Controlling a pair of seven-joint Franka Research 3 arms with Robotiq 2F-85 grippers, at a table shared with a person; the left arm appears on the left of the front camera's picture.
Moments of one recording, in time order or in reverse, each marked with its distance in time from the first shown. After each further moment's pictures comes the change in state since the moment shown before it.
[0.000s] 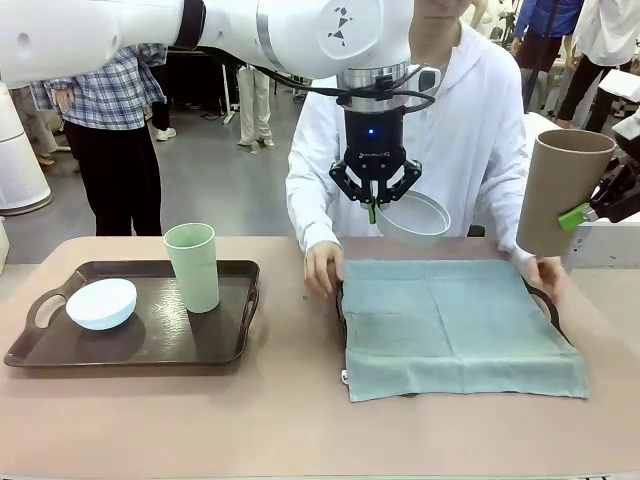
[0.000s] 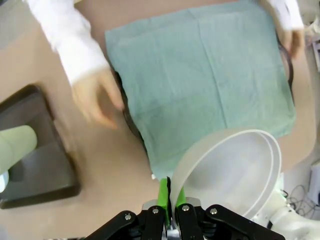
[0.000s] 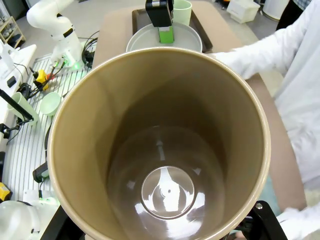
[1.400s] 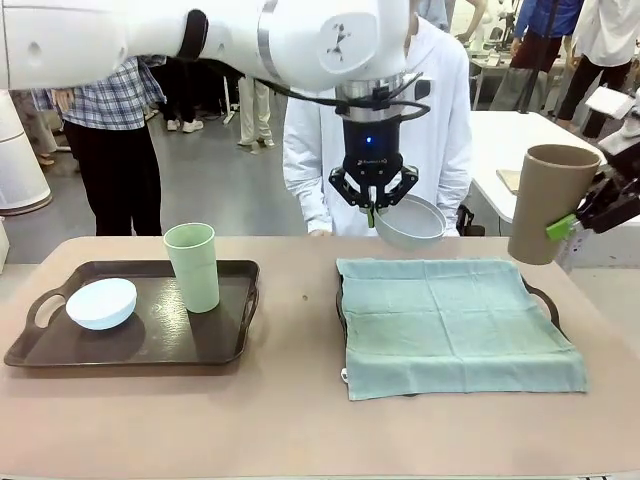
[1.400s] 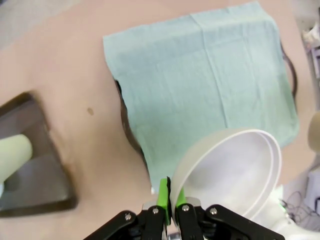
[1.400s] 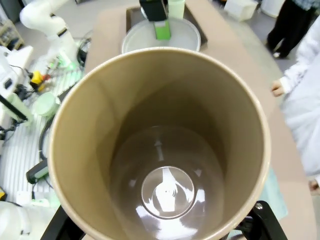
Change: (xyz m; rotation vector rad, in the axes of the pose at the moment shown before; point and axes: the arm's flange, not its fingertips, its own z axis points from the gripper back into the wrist) left arm 0.018 0.011 -0.034 -0.021 -0.020 0.023; right arm -0.032 -0.027 -0.033 0.008 -0.013 -0.028
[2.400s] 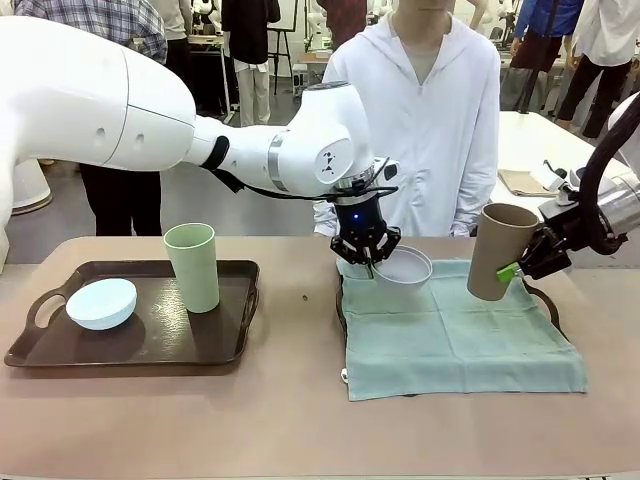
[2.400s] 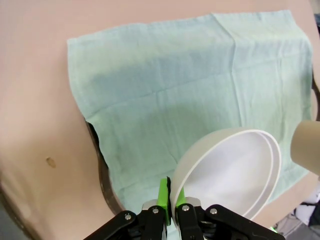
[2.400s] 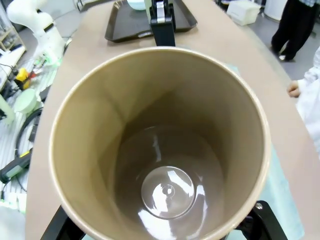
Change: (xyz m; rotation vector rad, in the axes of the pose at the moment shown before) left arm 0.044 0.035 -0.138 -0.142 0.050 0.062; right arm -0.073 -0.064 -0.086 0.035 -0.062 -0.006
